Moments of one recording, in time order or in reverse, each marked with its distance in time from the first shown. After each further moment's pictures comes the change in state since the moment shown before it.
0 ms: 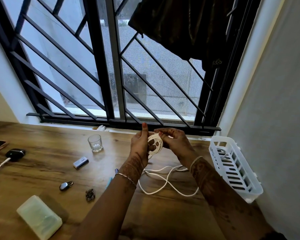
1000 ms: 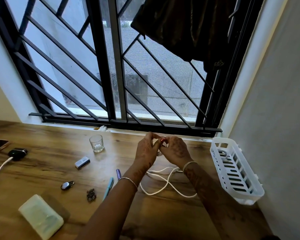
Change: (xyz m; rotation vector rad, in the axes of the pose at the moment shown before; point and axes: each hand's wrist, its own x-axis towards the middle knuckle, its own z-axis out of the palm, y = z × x) left_hand 0.003 -0.019 -0.009 0.883 -0.049 0.466; right_hand -0.008 0.007 0.010 -0.958 0.129 -0.061
